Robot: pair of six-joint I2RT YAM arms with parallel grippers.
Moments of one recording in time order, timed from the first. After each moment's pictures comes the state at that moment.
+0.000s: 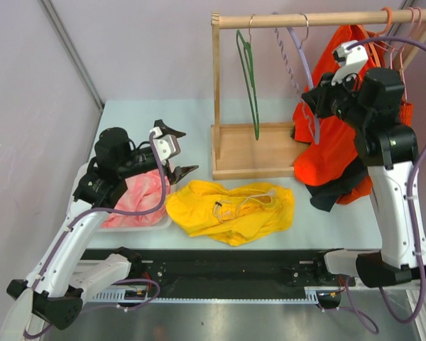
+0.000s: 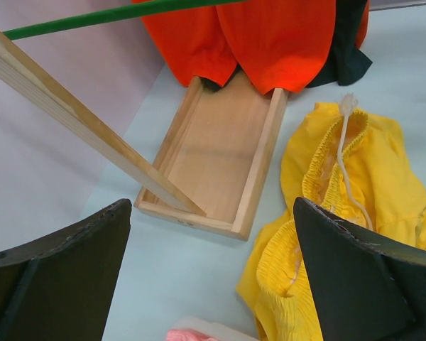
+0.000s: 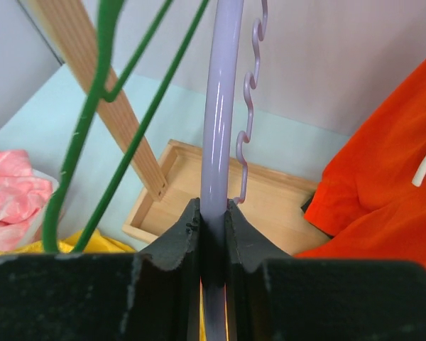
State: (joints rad) left arm -0.41 0.95 1.14 -0.38 0.69 0.51; right arm 0.19 1.30 1.86 -0.76 -0.22 0.00
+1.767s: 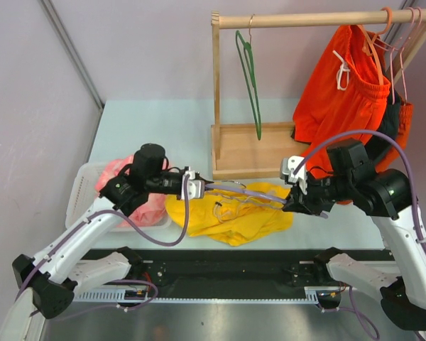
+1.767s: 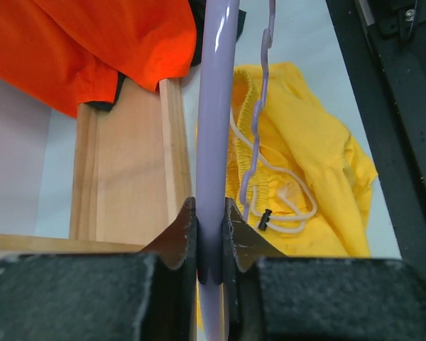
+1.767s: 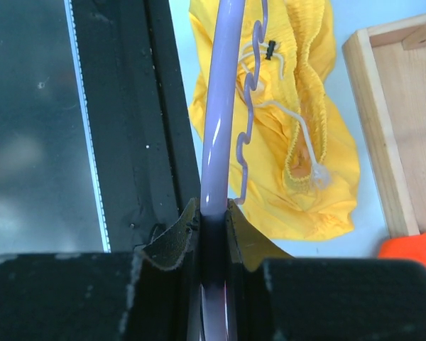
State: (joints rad) left arm -0.63 0.99 0.97 -0.45 0.79 0.86; right arm 0.48 0.97 1.48 -1.38 -0.68 -0.67
